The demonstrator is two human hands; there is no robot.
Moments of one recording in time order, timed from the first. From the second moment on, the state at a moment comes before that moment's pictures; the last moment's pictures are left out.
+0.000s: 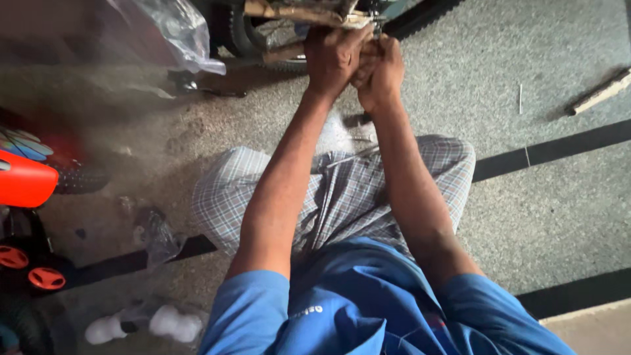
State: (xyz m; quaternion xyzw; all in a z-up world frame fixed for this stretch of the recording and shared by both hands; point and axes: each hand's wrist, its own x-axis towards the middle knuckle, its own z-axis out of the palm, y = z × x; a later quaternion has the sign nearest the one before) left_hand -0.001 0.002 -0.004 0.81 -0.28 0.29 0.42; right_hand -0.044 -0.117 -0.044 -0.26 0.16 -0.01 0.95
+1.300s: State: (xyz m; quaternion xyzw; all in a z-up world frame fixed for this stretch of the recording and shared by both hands) left_hand 0.000 0.002 -0.011 0.82 -0.28 0.29 0.40; right_hand -0.042 -0.122 -0.053 -0.87 0.04 -0.31 0.37
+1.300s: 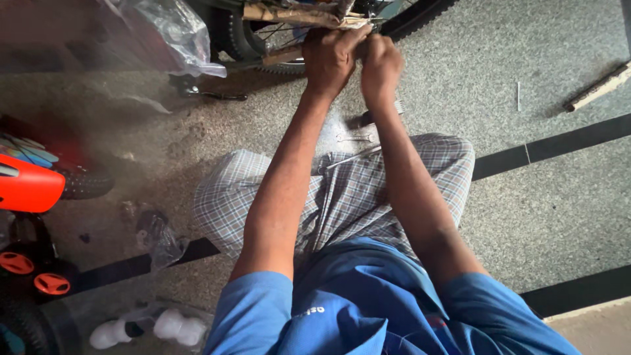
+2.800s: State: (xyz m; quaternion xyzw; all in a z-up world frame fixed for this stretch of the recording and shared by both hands) left_hand -0.006 -0.002 0.018 0.81 -0.29 0.35 0.38; right_hand -0.034 -0.119 -0.022 -0.40 0.26 -0.06 0.87
